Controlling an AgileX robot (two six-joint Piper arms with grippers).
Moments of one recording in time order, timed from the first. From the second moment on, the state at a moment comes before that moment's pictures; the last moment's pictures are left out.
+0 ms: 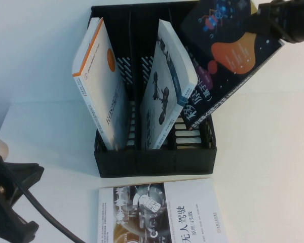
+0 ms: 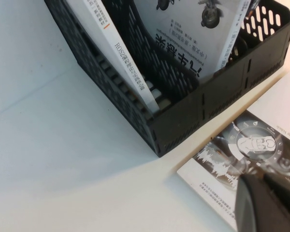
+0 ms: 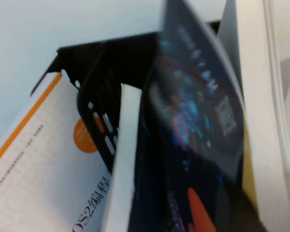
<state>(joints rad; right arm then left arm) 0.15 1.64 -1.45 0.98 0.58 -0.60 -0.44 0.74 -0.71 -0.20 0.65 0.38</state>
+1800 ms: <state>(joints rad) 0.15 1.56 -1.44 0.84 0.54 -0.55 -0.44 0.74 -0.69 -0.23 0.62 0.38</state>
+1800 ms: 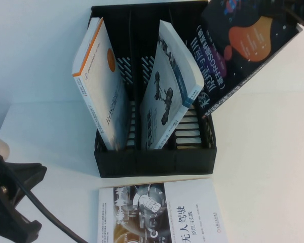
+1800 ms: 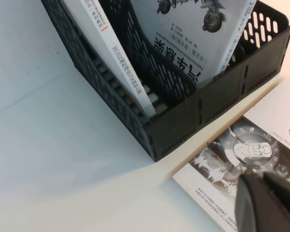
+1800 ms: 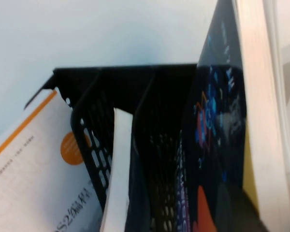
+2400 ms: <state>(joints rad) 0.15 1.70 -1.45 0.85 0.58 -0.56 -0.44 0.74 -0.69 -0.23 0.62 0.38</state>
